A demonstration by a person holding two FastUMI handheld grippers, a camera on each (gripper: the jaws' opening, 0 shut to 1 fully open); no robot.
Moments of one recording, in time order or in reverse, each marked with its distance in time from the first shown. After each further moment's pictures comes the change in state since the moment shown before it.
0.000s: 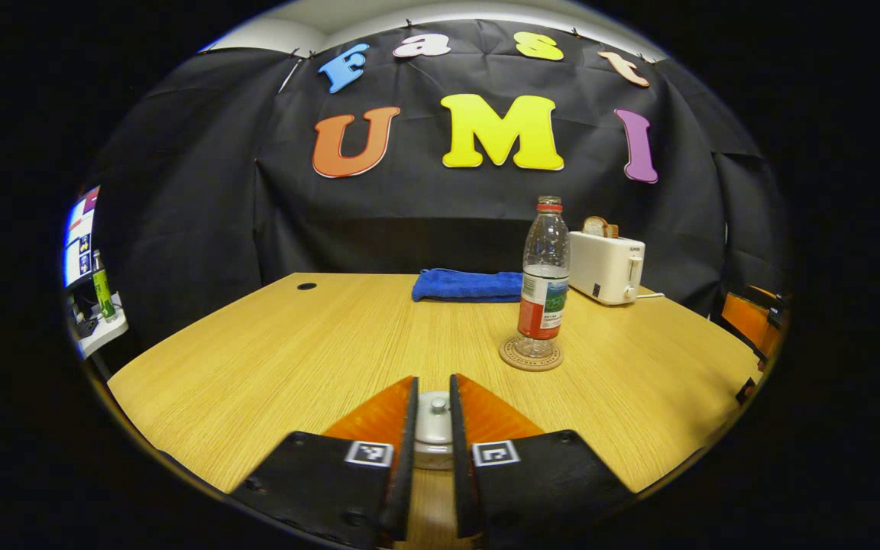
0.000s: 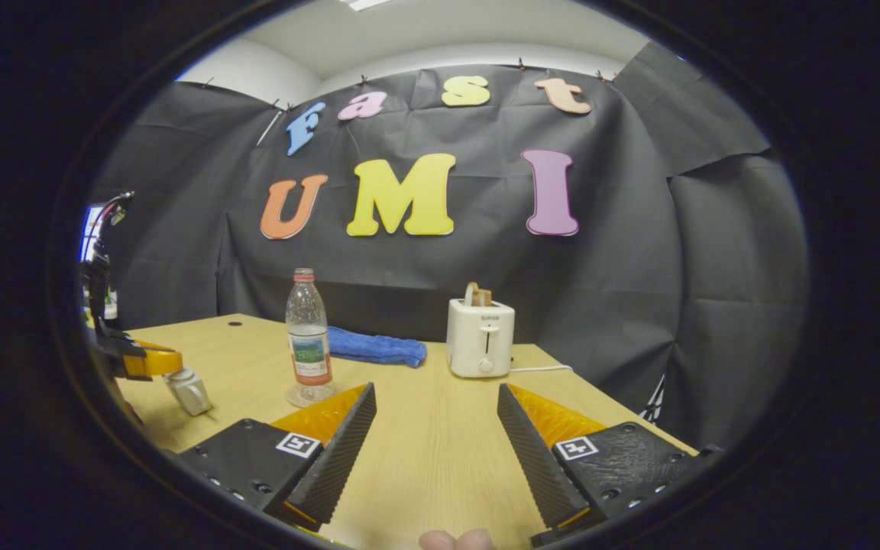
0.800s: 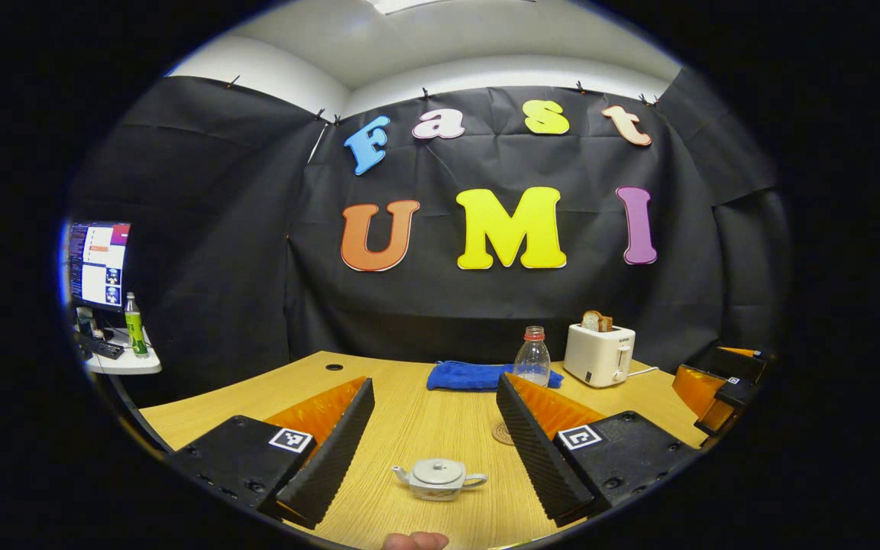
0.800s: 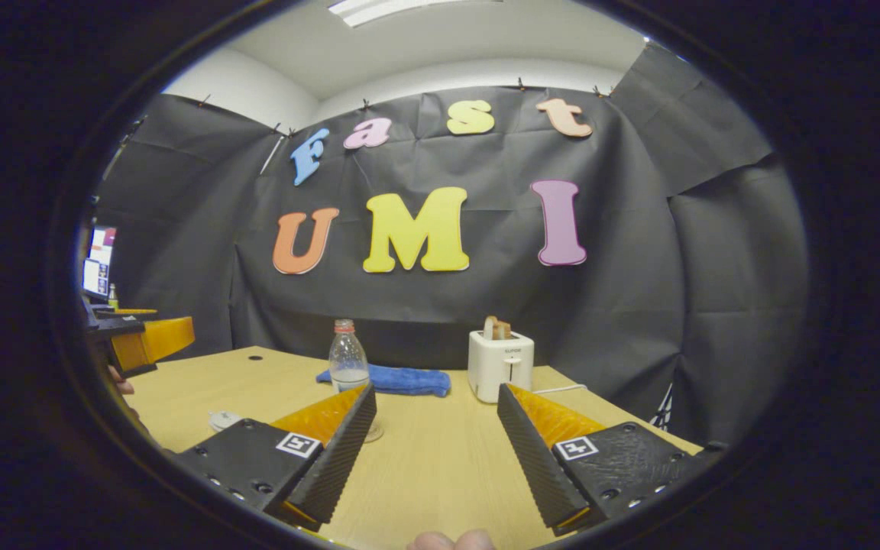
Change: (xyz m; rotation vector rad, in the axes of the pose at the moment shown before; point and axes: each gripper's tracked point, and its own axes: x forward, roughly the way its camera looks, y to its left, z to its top) left arm -0.088 -0.003 0.117 -0.026 -0.334 0.050; right arm -0.040 0.055 0.052 0.048 -0.089 0.013
